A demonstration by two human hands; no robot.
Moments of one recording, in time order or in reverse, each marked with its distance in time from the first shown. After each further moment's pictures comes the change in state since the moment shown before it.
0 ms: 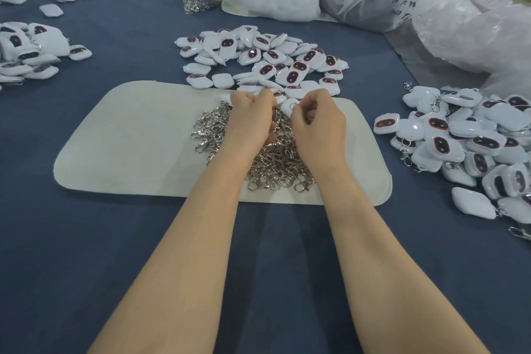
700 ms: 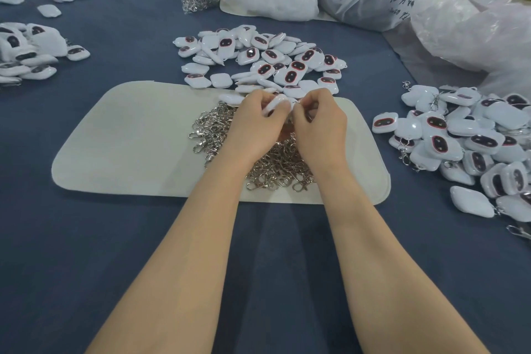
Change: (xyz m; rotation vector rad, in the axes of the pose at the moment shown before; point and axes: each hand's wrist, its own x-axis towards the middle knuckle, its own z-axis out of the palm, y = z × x) left_hand -0.002 -0.006 0.002 0.157 -0.111 0.139; right_hand 0.002 -0.001 -0.002 0.028 0.010 0.045
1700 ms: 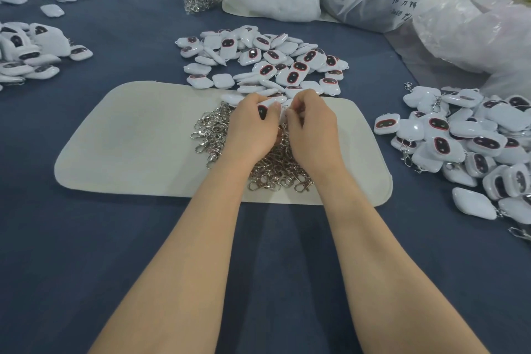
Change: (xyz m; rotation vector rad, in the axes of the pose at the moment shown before) left_hand 0.009 -0.013 -0.001 0.123 0.098 0.036; right_hand -0.004 -0.006 0.002 -0.093 -0.162 -0.120
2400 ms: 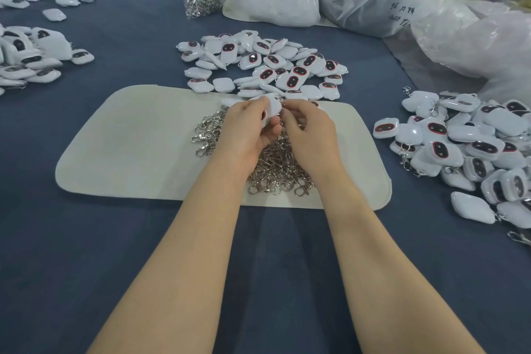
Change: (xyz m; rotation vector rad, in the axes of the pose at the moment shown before) left_hand -0.003 0.013 -0.005 -0.785 -0.007 -0.329; right_hand 0.001 0.001 0.002 0.184 -0.032 0.105
